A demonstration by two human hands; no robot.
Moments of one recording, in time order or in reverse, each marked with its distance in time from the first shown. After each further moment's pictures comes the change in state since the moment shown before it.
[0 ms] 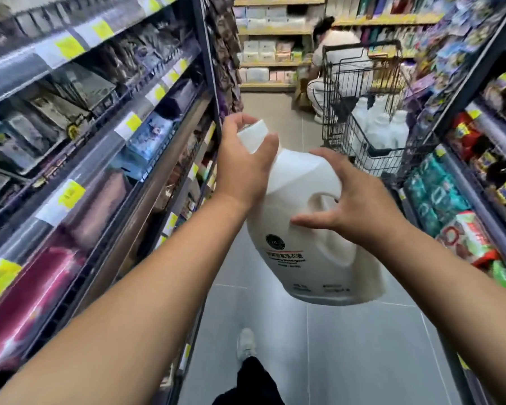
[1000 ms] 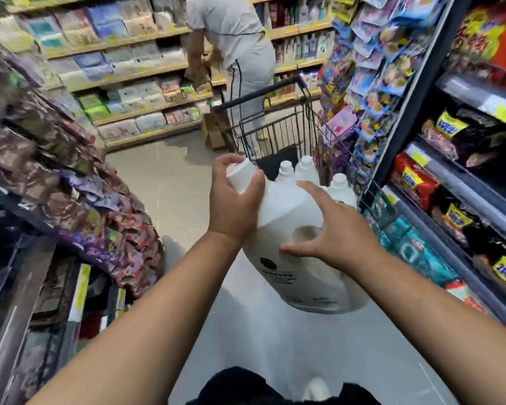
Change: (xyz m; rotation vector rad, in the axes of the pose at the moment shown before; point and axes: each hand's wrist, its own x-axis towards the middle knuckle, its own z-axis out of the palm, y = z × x) left_hand 0.464 -0.192 0.429 -0.046 -0.384 -0.038; right_hand 0.503 0.311 -0.117 -0.058 0.124 0.374
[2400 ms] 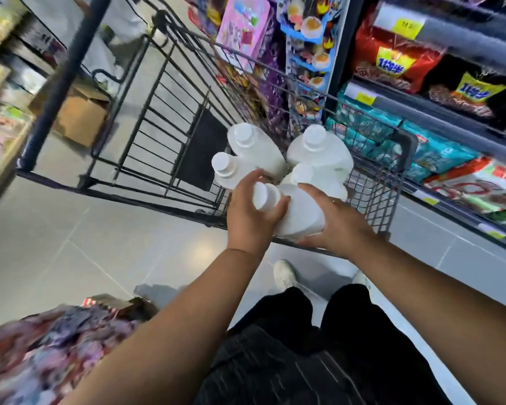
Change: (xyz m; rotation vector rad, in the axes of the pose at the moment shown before) left_hand 0.226 -0.259 0.202 0.343 -0.787 -0.132; right_hand 0.253 0.206 0.139 0.230 -0.051 0.742
